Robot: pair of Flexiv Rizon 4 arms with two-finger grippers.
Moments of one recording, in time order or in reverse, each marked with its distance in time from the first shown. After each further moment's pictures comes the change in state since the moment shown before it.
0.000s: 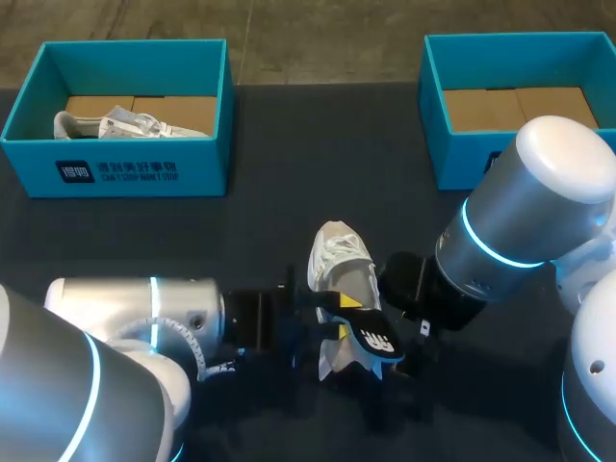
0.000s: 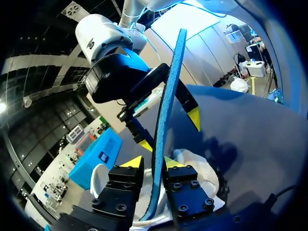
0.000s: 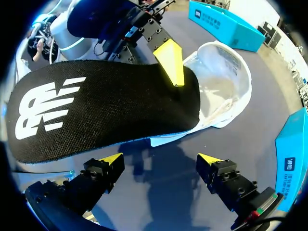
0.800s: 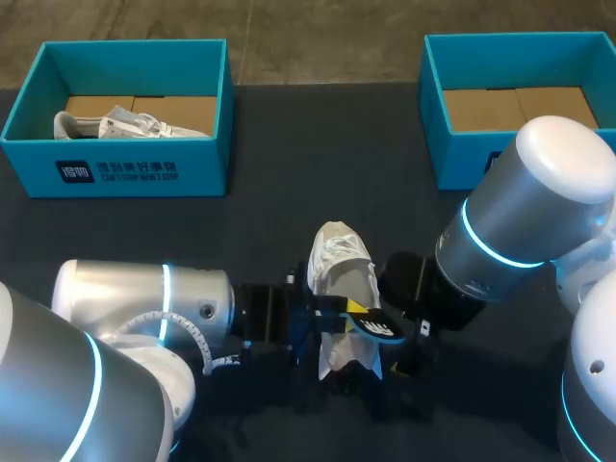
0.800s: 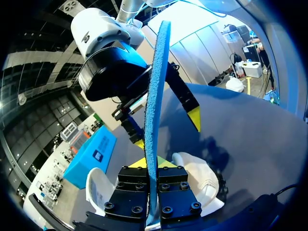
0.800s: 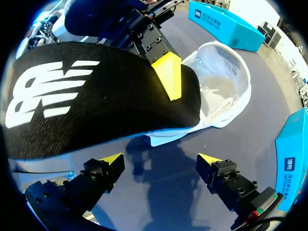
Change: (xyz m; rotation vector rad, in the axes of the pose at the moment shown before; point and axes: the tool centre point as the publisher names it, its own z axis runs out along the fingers) left arm 0.002 0.003 0.007 -0.025 0.055 -0.009; right arm 0.000 0.000 0.000 0.000 0.000 0.000
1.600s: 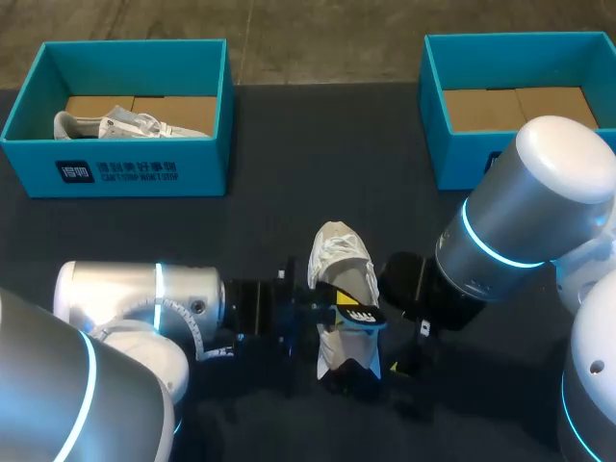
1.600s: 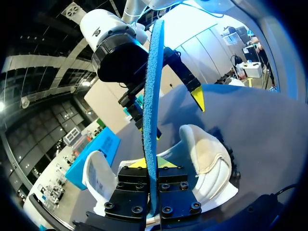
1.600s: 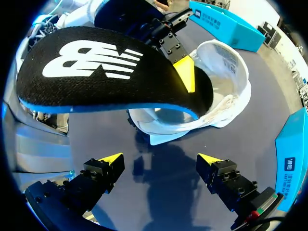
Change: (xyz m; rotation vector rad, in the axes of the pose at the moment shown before) left arm -0.009 0.029 0.001 0.062 -0.031 0.017; right arm 0.000 0.000 0.000 0.000 0.000 0.000
